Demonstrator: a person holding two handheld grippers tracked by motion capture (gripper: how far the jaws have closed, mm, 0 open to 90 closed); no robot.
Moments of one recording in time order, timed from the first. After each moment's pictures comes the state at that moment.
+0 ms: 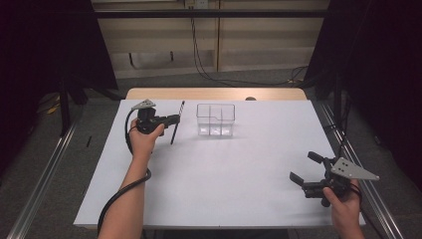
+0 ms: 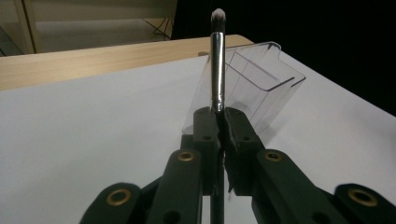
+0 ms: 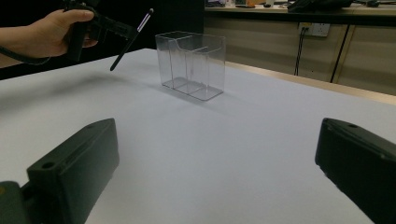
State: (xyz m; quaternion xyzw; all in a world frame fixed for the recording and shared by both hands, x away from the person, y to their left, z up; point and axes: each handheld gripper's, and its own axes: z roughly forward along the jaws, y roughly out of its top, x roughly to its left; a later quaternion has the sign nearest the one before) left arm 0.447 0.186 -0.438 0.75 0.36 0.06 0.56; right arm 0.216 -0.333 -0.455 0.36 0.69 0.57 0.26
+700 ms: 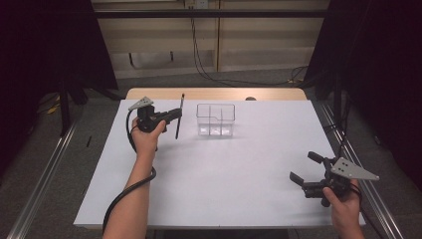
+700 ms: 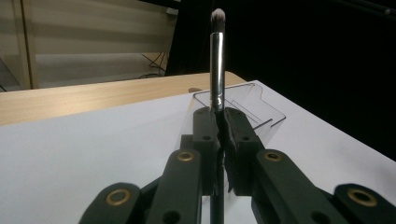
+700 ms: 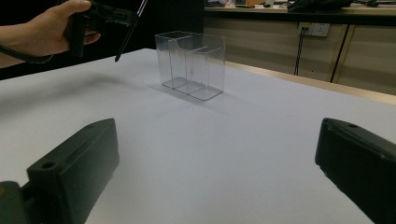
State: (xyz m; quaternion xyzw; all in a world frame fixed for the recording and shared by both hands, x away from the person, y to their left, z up) left arm 0.443 0.179 -0.428 0.71 0.35 0.07 0.61; right arm 0.216 -0.333 -0.455 0.36 0.69 0.57 0.26
